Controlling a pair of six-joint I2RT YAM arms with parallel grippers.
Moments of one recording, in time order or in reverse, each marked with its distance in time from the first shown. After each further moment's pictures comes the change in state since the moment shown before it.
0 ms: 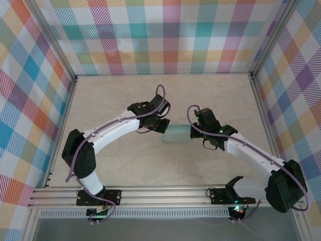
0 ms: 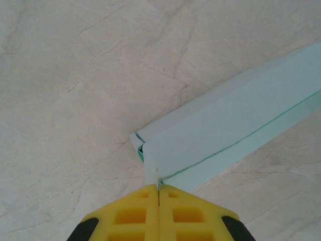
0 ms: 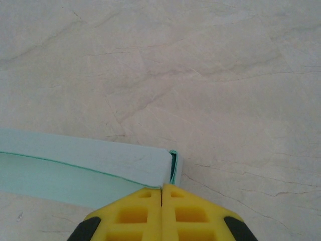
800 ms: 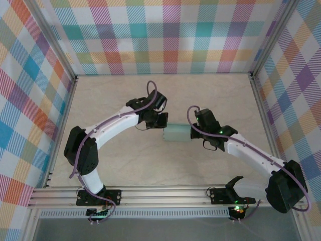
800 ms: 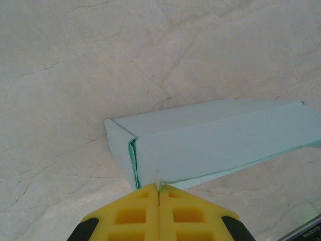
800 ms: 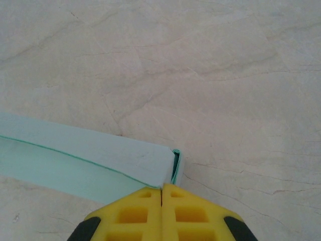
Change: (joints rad) left arm 0.065 0.037 0.014 0.043 0.141 -0.262; right arm 0.009 -0.009 -0.011 0.003 0.016 0.005
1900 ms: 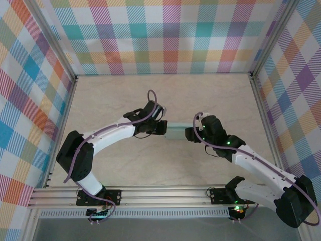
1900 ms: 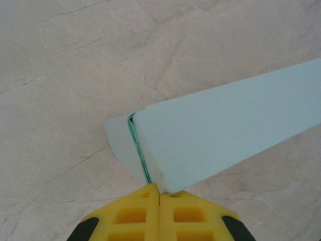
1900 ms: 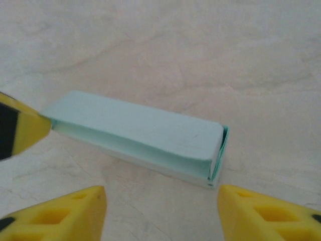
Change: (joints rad) left arm -0.019 -0.099 -0.278 0.301 -0.008 0.103; right arm 0.028 -0.179 -0.119 0.116 -0.059 -0.027
